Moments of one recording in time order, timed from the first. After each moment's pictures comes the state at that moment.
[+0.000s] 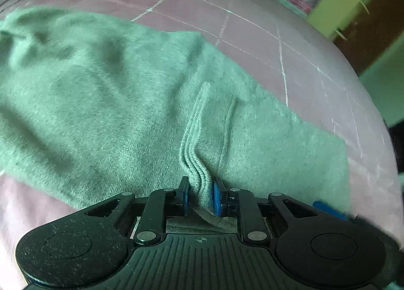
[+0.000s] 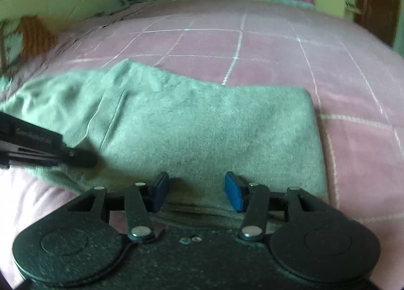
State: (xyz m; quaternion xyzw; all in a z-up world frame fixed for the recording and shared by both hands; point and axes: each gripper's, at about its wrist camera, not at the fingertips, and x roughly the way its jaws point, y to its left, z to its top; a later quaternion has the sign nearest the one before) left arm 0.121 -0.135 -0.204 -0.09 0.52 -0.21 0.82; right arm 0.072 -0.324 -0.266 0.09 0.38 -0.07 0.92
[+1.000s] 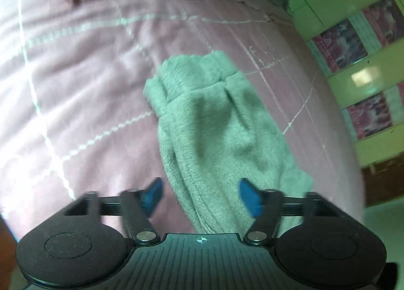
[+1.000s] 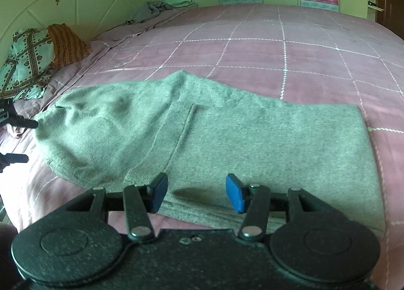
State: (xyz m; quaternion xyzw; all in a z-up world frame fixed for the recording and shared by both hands) left arm 0.182 0.113 -0.218 -0.34 0.49 -0.04 0.80; right arm 0.085 -0.273 -0.241 0.13 0.36 0.00 0.92
